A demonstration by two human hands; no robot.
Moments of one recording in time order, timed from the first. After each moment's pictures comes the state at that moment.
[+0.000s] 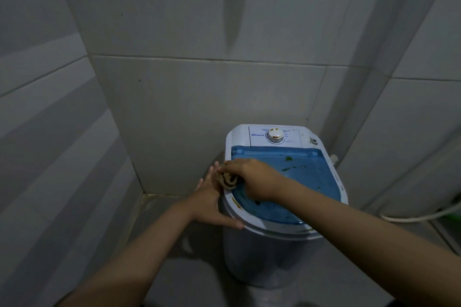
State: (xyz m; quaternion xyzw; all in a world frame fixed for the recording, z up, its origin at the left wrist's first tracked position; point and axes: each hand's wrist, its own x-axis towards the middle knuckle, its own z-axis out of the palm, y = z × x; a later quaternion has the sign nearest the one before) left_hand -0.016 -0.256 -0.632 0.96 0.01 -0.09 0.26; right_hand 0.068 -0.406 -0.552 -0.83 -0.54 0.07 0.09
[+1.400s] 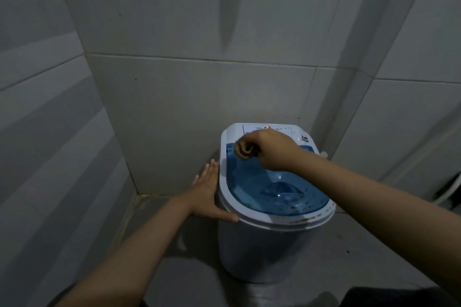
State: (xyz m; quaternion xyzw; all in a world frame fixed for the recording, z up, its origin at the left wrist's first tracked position) left_hand -0.014 -0.255 -0.632 0.96 0.02 -0.08 0.26; right_hand 0.082 -0.428 -0.499 -0.88 -0.46 0.01 0.08
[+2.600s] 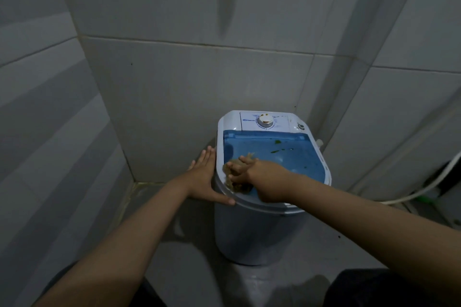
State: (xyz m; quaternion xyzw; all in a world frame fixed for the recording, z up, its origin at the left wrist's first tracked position) left_hand -0.016 -0.261 -0.624 0.96 0.03 -0.09 0.25; right_hand 0.037 -0.448 -0.549 -0.81 -0.58 0.06 -0.10
